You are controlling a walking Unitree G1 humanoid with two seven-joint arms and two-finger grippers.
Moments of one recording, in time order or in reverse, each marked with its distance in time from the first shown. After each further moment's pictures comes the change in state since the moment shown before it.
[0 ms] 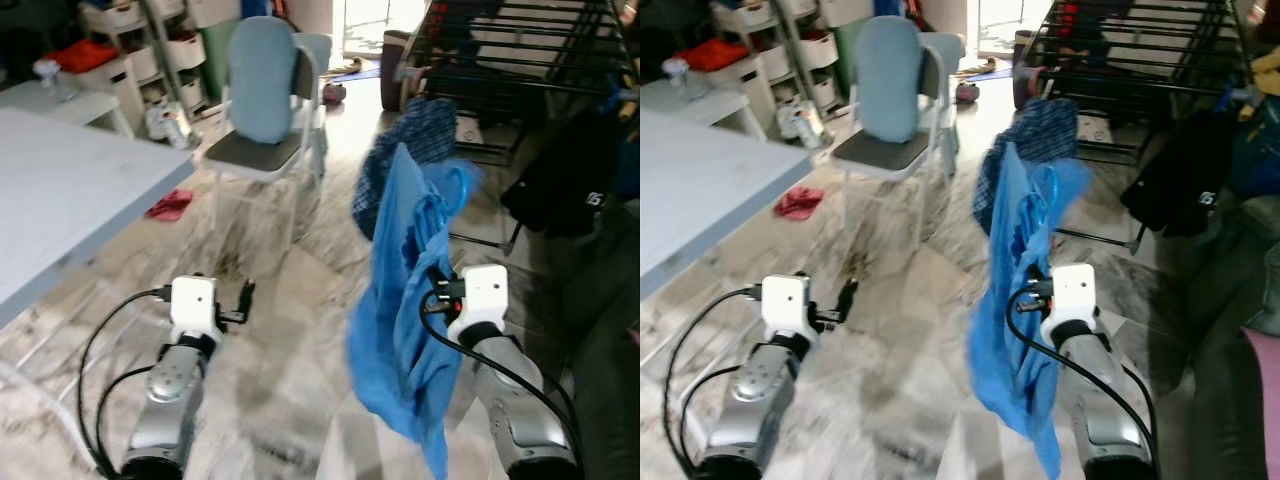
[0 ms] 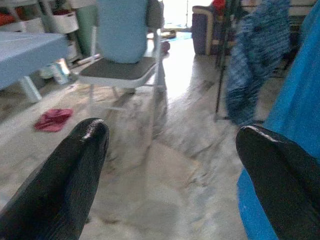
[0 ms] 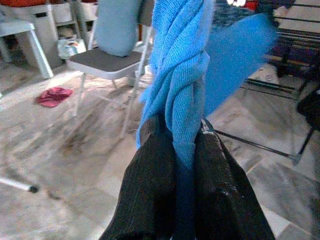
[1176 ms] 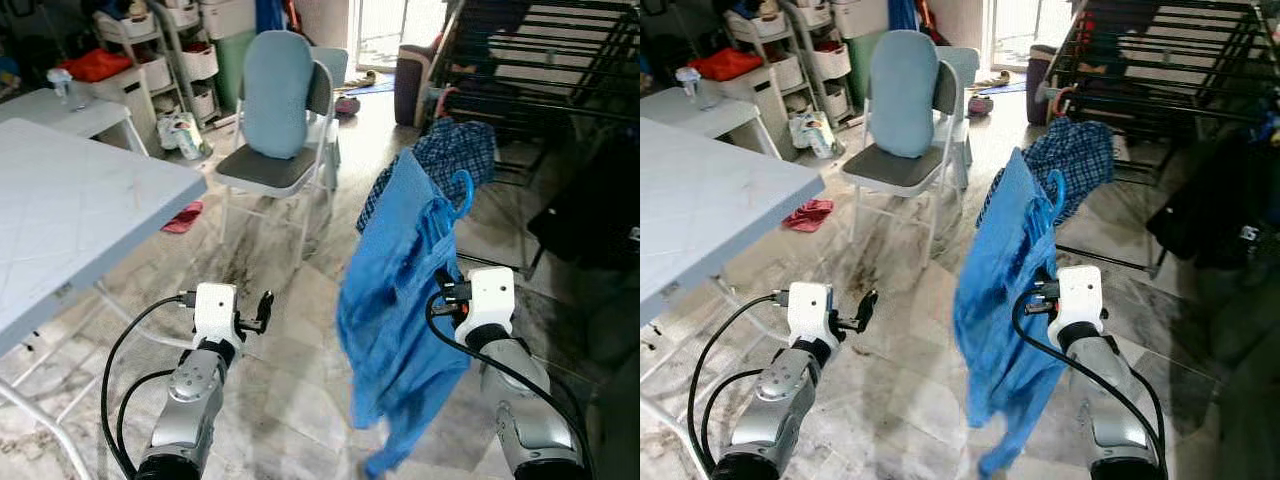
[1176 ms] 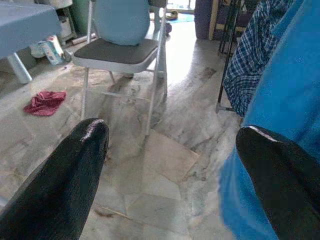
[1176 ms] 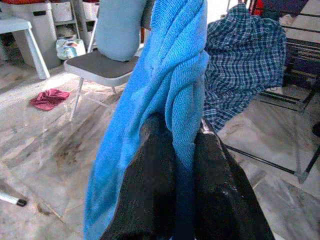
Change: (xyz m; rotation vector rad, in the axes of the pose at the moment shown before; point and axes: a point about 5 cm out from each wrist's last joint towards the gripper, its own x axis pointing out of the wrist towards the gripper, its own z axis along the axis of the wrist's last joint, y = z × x) left arm 0.004 -0.012 -0.013 -0.028 0.099 -0.013; right arm -0.001 -0.005 -0.002 -0.012 0.011 -0.021
